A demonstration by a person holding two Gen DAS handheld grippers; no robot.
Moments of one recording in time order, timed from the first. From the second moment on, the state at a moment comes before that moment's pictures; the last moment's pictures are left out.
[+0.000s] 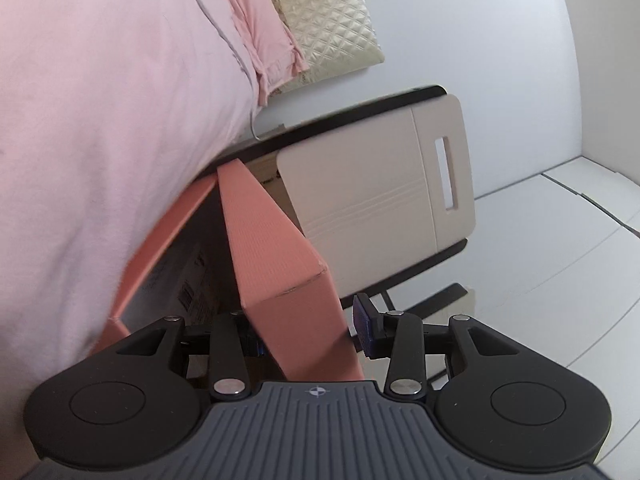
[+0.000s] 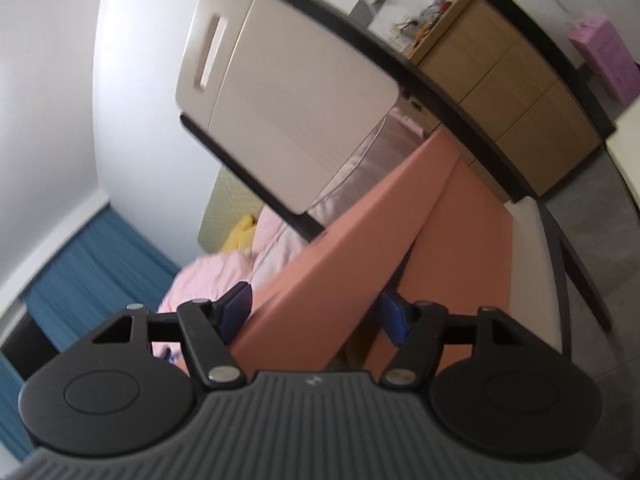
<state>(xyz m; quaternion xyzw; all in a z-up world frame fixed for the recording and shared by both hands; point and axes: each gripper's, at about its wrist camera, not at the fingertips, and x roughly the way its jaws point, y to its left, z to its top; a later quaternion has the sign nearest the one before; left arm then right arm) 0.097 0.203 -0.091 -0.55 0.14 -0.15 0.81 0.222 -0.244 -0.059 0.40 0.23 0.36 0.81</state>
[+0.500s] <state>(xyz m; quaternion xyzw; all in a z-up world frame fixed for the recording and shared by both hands) 0.048 0.203 -0.062 -0.51 0.09 -0.05 0.85 0.214 -0.242 -0.060 0.42 0.23 0.37 0.80</state>
